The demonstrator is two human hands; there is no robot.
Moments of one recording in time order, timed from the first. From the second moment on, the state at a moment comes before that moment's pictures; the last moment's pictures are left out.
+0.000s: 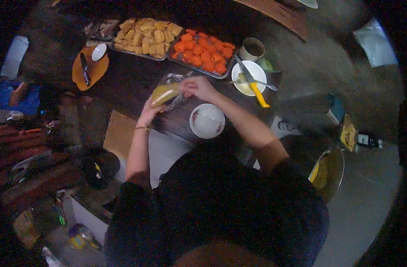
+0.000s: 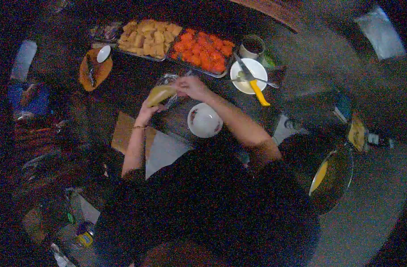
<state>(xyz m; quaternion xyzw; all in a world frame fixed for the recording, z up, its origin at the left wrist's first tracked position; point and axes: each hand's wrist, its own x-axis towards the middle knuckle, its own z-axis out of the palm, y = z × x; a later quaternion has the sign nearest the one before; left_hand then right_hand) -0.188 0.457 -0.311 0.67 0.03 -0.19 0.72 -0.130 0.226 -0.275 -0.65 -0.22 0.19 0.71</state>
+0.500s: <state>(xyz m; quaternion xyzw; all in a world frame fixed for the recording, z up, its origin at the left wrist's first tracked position) -0.134 0.397 -0.201 0.81 -0.14 -0.05 0.57 -0.113 0.176 -0.225 -0.99 -0.17 -0.03 0.01</state>
